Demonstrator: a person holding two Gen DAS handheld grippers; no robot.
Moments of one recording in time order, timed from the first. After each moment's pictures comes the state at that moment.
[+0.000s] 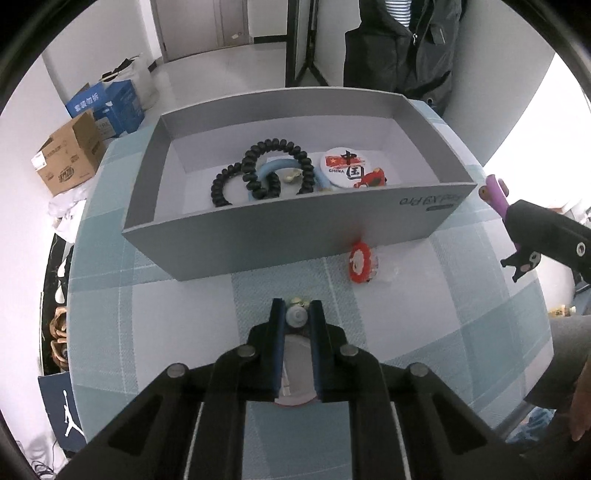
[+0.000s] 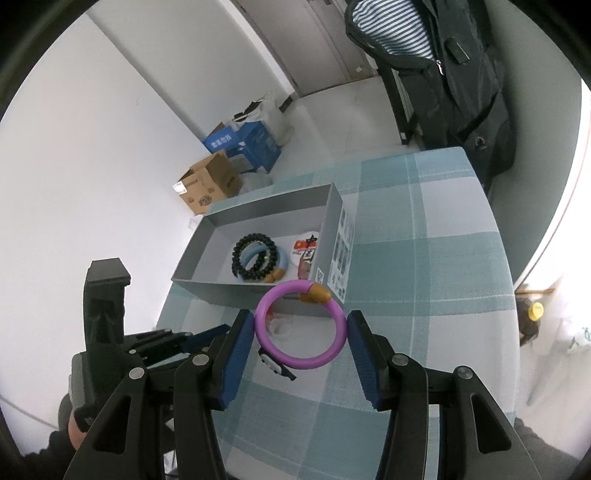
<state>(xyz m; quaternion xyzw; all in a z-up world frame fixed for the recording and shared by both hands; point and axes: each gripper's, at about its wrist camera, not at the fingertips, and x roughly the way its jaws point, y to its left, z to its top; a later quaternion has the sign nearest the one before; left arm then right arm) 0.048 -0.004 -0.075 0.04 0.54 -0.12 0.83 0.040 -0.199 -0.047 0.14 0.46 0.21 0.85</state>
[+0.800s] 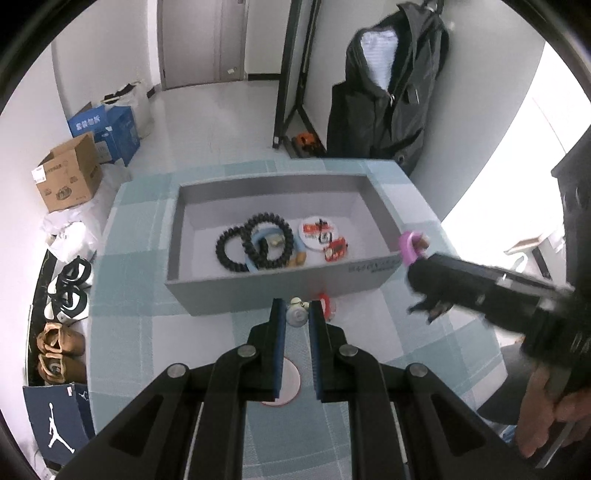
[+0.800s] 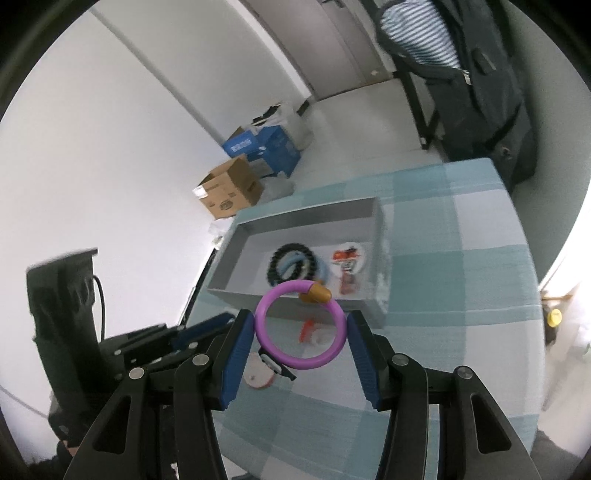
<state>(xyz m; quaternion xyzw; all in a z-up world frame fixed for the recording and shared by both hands) 0.044 -0.003 -0.023 -0.01 0.48 -0.14 0.87 0.039 -0.173 -0.029 0.15 0.45 0.25 0.85</state>
